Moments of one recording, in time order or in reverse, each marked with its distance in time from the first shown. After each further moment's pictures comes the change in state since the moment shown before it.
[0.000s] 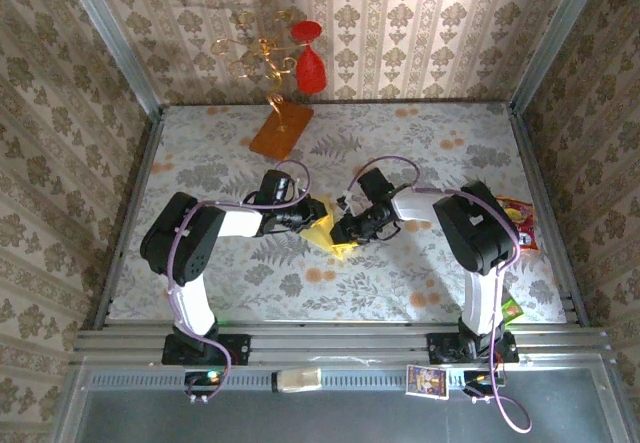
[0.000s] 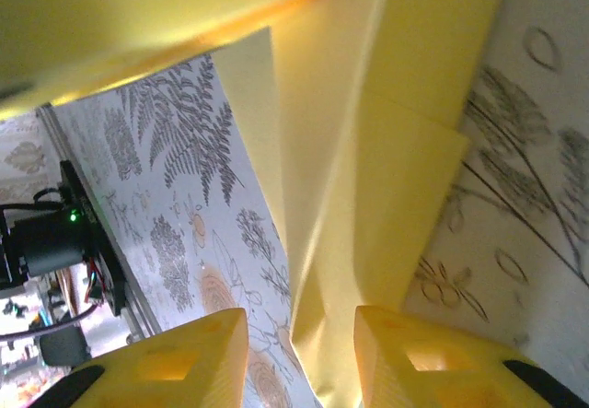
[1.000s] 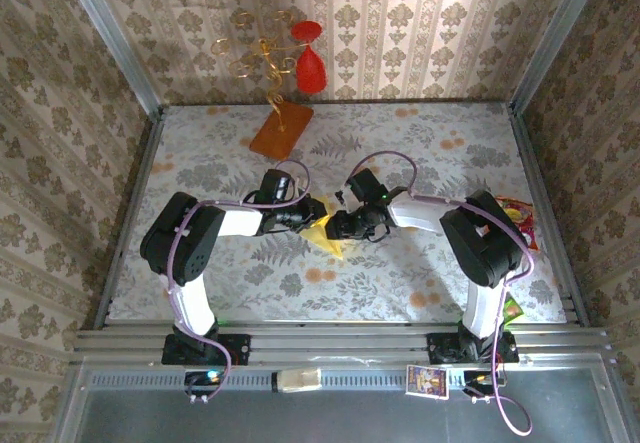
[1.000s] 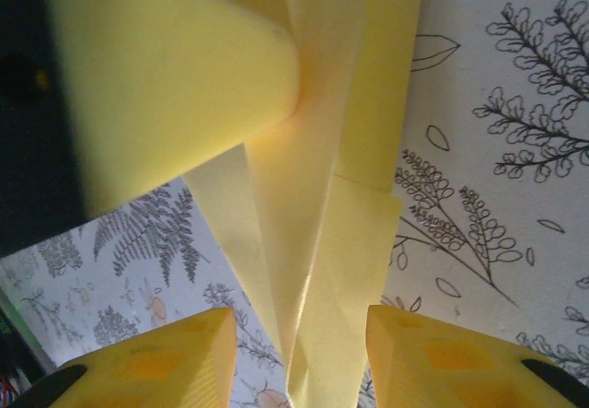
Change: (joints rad) left arm 0.001 0.000 0.009 -0.023 -0.001 0.000; right arm 0.095 -0.073 0.004 0.049 0.330 0.170
